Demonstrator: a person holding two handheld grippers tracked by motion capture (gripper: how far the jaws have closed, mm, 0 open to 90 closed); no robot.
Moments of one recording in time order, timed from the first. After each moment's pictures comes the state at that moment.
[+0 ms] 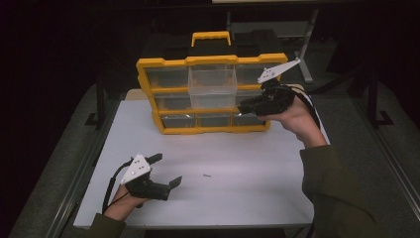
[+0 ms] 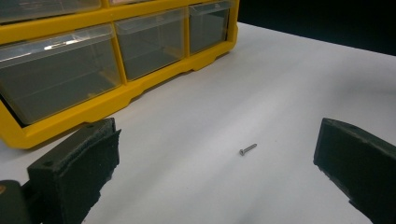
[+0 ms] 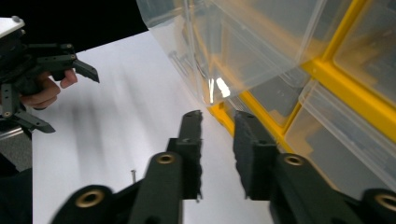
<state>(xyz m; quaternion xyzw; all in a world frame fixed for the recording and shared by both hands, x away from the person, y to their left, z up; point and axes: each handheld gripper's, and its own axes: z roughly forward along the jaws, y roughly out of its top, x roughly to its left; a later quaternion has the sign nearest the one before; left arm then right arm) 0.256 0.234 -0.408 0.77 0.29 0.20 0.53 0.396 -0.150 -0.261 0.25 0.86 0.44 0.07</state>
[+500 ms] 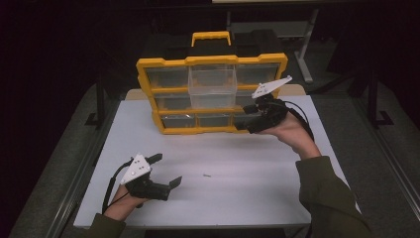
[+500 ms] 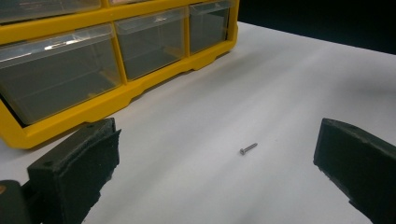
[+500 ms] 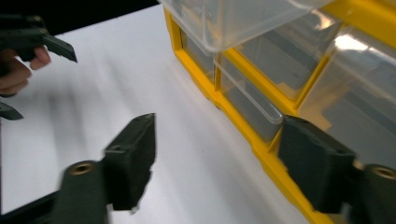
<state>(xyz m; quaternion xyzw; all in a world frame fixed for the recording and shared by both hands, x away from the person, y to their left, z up) 0.256 0.234 -0.408 0.77 0.29 0.20 0.53 0.386 -0.138 -0.298 0.27 0.86 0.43 0.09</state>
